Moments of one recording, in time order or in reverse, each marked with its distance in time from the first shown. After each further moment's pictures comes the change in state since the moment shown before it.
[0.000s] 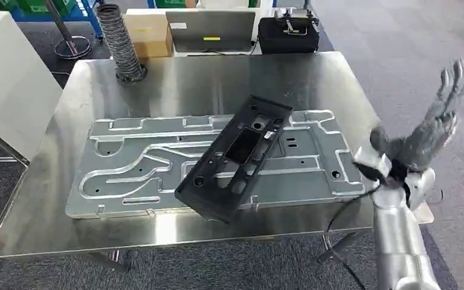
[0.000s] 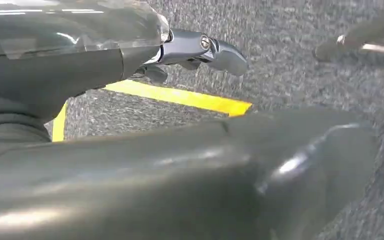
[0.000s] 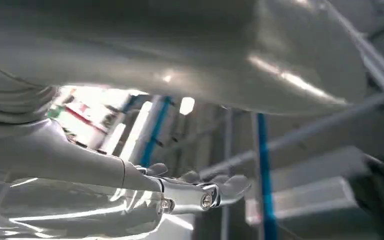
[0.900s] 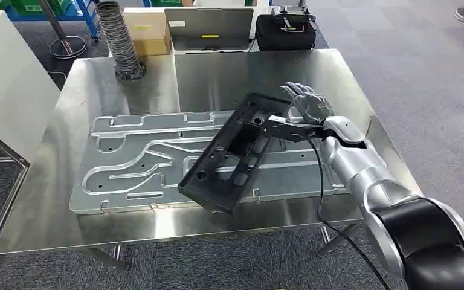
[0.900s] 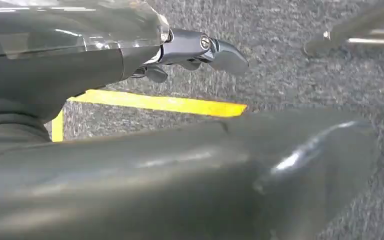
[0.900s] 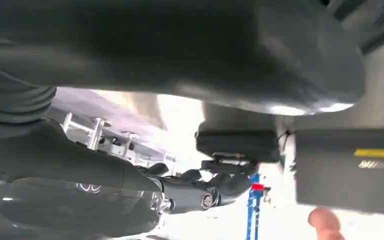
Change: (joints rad) left arm -0.024 0.002 -0.030 0.000 -0.045 -0.001 0.009; right arm -0.721 0.006 0.508 1.196 0.454 0.496 0.363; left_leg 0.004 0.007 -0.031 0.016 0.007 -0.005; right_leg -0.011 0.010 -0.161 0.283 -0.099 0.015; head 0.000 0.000
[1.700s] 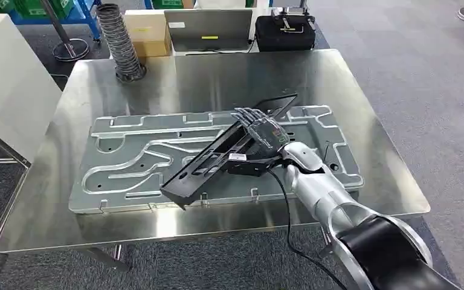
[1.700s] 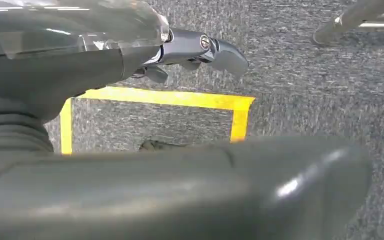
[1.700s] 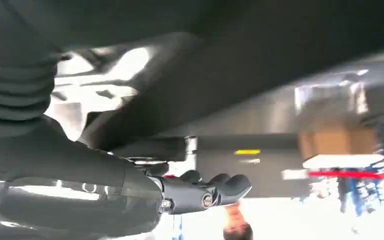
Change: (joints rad) left arm -0.001 -0.002 0.000 0.000 -0.022 0.002 0.024; right arm 0.116 0.176 0.103 -0.004 -0.033 -0.145 -0.133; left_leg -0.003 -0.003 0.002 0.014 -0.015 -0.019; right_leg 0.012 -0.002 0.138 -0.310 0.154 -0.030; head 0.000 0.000
